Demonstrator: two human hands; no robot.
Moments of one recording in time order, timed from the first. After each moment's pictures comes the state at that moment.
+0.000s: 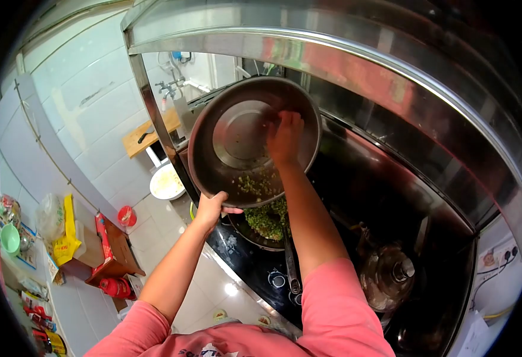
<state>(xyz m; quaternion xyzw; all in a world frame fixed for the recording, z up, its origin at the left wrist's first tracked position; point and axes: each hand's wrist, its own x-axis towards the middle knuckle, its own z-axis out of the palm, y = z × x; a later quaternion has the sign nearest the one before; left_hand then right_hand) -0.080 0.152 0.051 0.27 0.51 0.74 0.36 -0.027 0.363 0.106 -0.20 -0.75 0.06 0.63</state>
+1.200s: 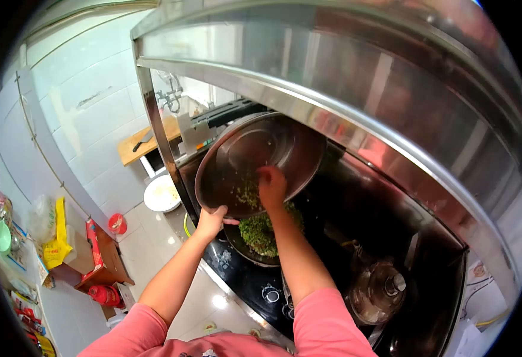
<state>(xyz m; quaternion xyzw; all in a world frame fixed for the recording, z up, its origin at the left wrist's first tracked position) -0.100 0.167 0.020 0.32 0.48 0.75 0.33 -0.029 0.341 0.031 -0.20 -0.73 0.34 0.56</state>
